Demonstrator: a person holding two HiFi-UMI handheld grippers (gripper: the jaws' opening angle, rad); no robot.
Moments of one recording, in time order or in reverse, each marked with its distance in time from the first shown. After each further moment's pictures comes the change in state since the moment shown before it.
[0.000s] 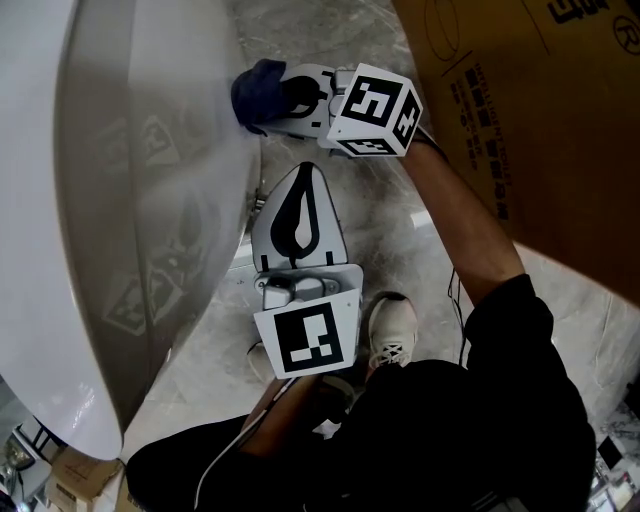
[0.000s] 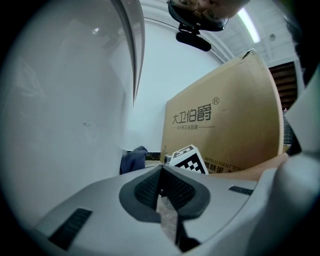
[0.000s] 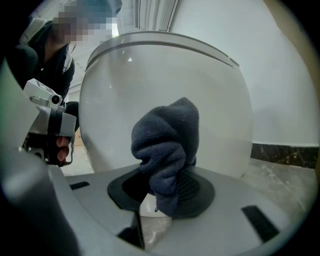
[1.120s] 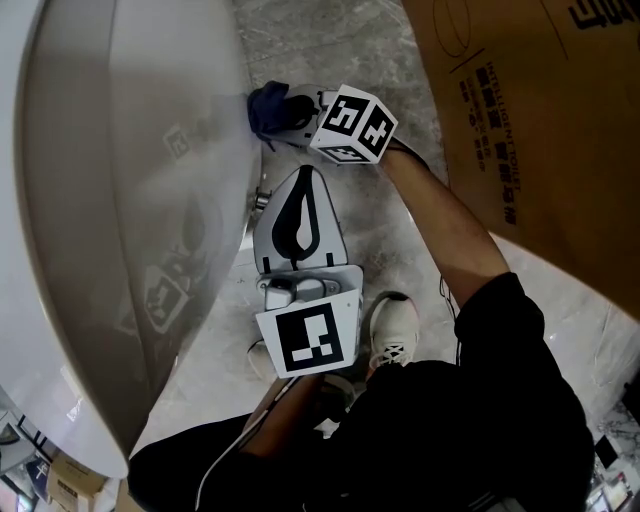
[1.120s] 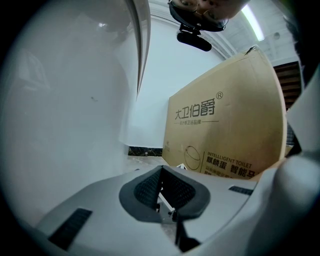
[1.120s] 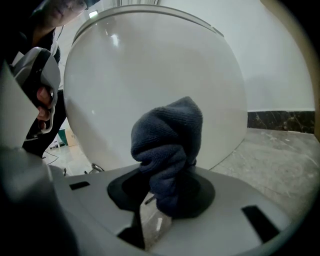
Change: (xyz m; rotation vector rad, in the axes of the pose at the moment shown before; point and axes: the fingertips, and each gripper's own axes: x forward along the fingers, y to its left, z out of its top) left arm -0.001 0.012 -0.014 -0.020 0.032 0.024; right arm 0.034 -0.007 -0.100 0.122 0.161 -0.055
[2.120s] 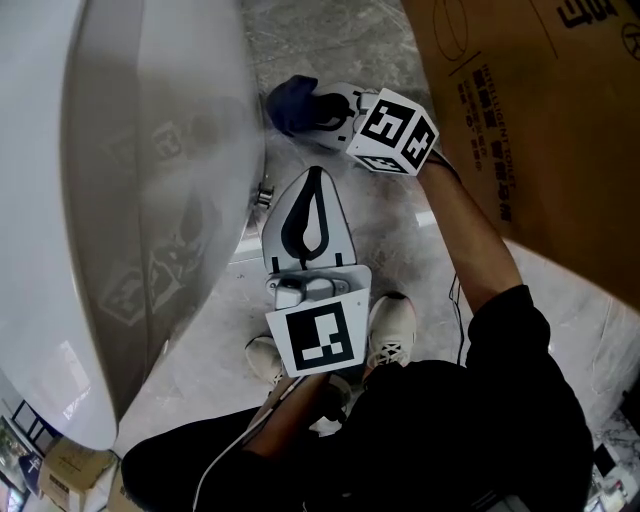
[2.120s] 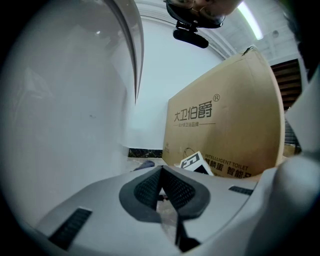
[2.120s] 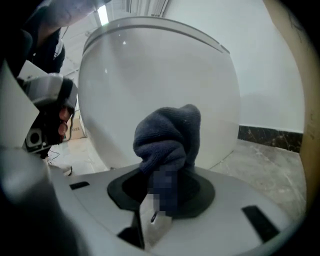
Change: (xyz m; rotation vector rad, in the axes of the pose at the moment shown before) left arm -0.007 -0.015 0.000 0.008 -0.012 0.015; right arm -0.061 0.010 0.018 -0.068 0.006 -0.048
